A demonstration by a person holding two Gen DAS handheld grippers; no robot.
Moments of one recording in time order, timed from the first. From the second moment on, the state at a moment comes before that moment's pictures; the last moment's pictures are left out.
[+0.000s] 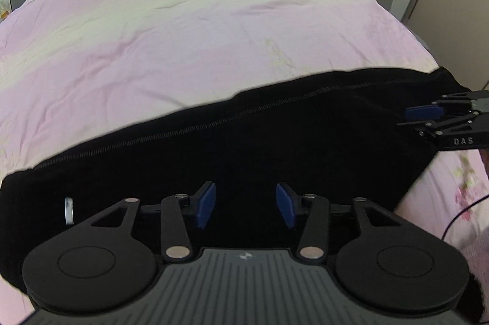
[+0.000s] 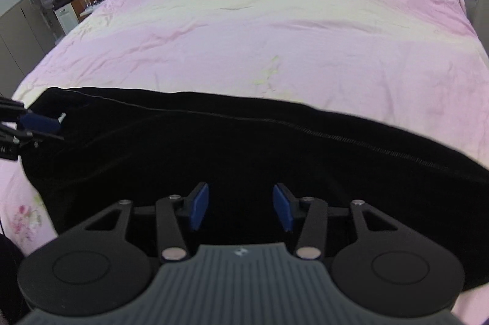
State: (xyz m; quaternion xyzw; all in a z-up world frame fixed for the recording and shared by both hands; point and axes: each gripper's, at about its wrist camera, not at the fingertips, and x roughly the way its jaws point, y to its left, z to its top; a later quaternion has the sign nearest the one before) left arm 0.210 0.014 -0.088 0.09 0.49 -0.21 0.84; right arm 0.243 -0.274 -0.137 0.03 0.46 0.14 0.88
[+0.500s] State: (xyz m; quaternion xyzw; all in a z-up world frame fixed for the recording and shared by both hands) left arm 0.089 -0.032 -0.195 0.18 0.52 -0.15 0.83; right arm 0.096 -0.236 -0.189 0.14 0.48 0.08 0.86
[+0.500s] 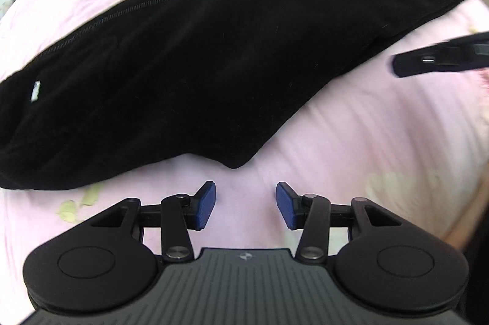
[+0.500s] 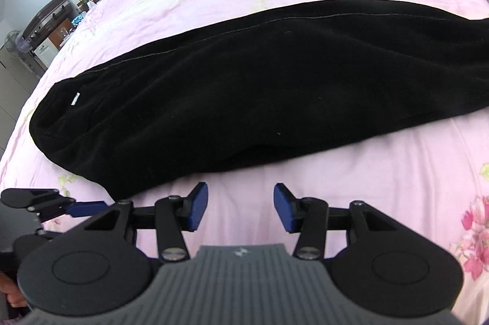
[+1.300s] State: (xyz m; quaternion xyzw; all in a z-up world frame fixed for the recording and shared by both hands) left arm 0.140 0.014 -0.123 -0.02 0.61 -0.14 0.78; right arm 0.120 -0.177 -0.201 0.00 0.44 0.20 0.87
